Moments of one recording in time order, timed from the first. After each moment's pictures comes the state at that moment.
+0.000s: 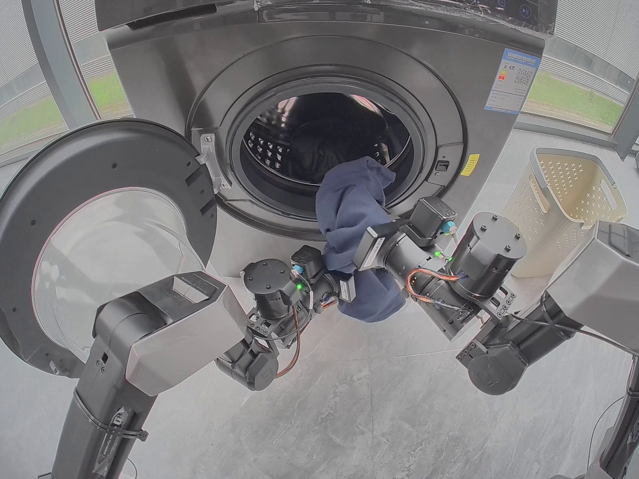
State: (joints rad) left arm -0.59 2.57 -1.28 -1.51 -0.07 -0.04; right arm 0.71 2.09 -0.90 -1.49 -0.15 0.14
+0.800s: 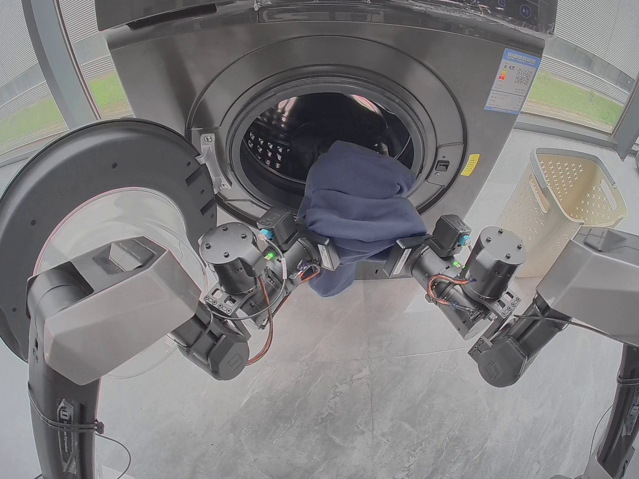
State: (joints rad) left arm -0.58 2.31 -1.09 -1.52 -0.04 -0.07; right arm 0.58 2.16 -0.83 -1.54 -0.14 0.17
